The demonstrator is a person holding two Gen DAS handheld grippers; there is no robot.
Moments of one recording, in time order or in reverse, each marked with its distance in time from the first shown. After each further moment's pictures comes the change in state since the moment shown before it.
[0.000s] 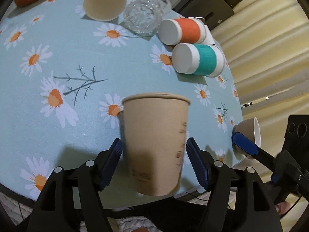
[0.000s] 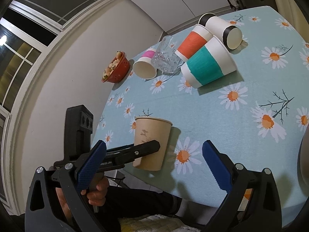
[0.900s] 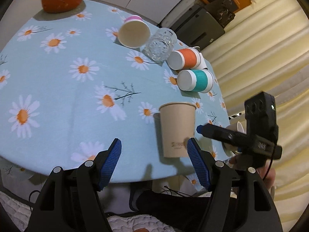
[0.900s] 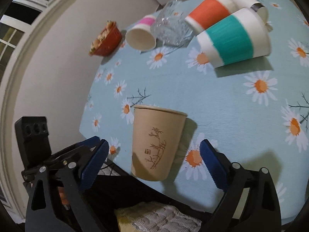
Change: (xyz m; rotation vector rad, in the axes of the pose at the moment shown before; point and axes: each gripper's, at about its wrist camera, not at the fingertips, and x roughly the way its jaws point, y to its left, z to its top) left arm -0.090 0.060 -0.029 -0.018 -0.133 -0.076; right arm 0.076 0.016 0.012 -0.022 0.231 -0.094
